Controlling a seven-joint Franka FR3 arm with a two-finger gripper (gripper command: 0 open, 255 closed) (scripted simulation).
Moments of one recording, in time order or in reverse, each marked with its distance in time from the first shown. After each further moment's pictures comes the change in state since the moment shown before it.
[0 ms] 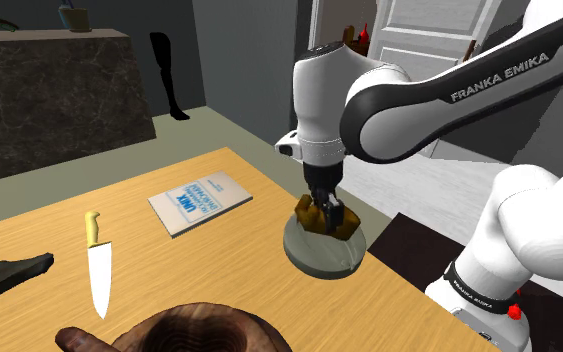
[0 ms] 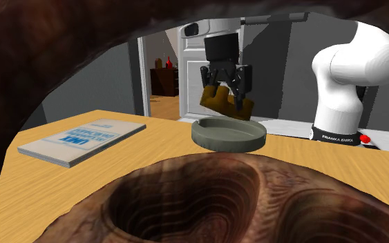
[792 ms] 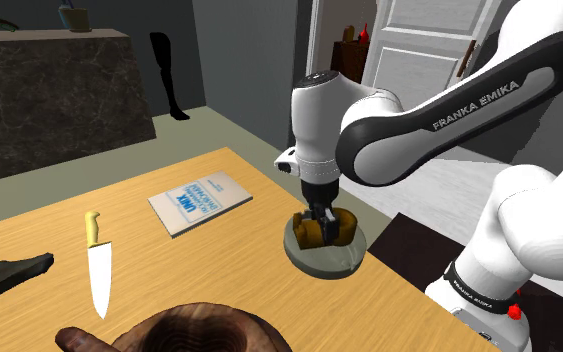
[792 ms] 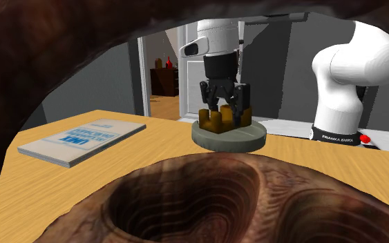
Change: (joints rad) arm -0.003 0.059 0.012 -0.056 -0.006 0.117 0.012
